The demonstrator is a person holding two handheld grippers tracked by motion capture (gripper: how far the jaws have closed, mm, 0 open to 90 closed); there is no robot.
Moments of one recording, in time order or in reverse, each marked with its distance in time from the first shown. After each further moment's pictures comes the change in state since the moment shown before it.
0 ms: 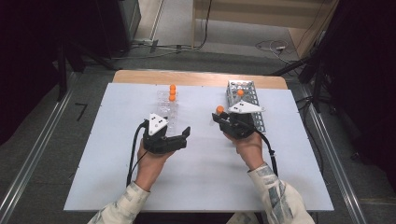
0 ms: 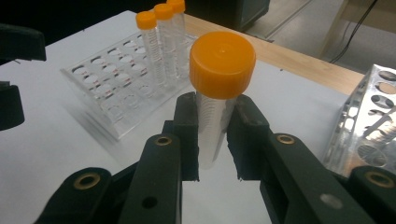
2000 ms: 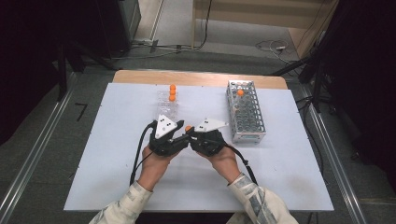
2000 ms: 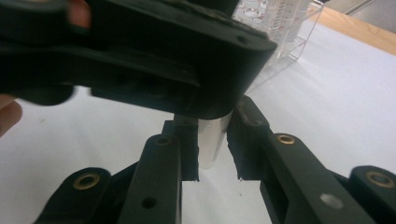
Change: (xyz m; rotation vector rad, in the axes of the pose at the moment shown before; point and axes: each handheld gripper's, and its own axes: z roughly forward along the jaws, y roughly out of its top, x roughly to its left) left arm -0.014 0.001 0.004 0.005 -0.112 0.099; right arm 0.075 -0.018 0.038 0.081 0.171 -0.121
